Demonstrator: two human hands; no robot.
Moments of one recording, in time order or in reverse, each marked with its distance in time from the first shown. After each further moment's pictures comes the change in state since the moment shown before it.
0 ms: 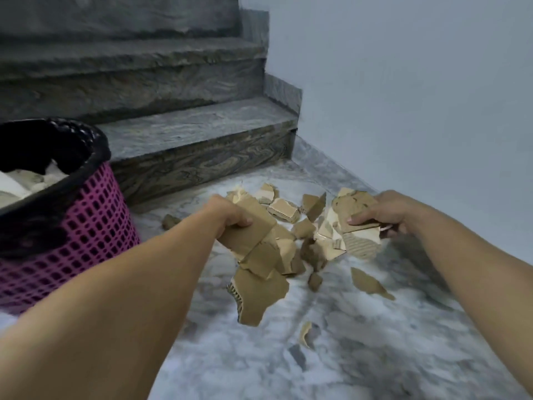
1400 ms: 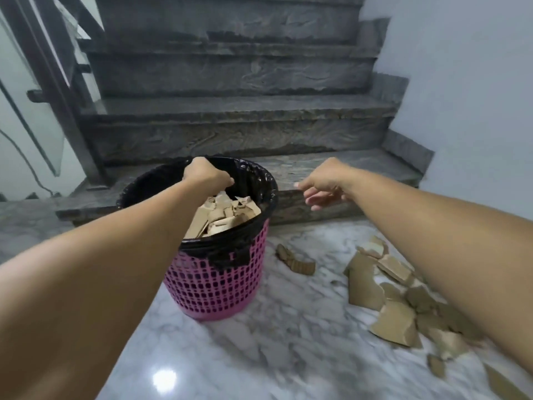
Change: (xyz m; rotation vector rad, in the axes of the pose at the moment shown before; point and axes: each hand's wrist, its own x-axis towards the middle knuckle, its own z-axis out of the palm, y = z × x) left_hand -0.019 -0.045 -0.318 0.089 0.582 0.090; right_hand -0.080 -0.295 0.245 -0.100 -0.280 -0.445
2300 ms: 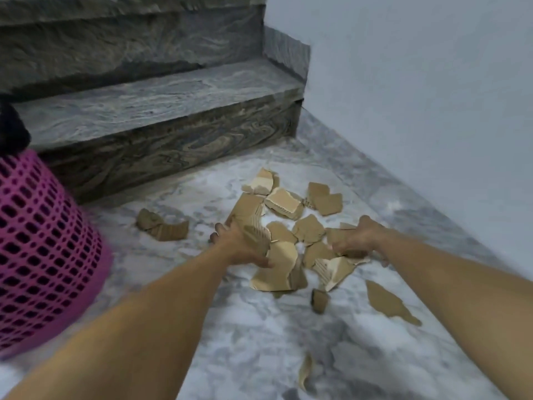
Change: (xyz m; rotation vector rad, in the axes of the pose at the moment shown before) left_hand -0.128 0.038 0.406 0.566 -0.715 0.173; right_hand 0.009 0.419 -0.178 -0.347 0.083 0.598
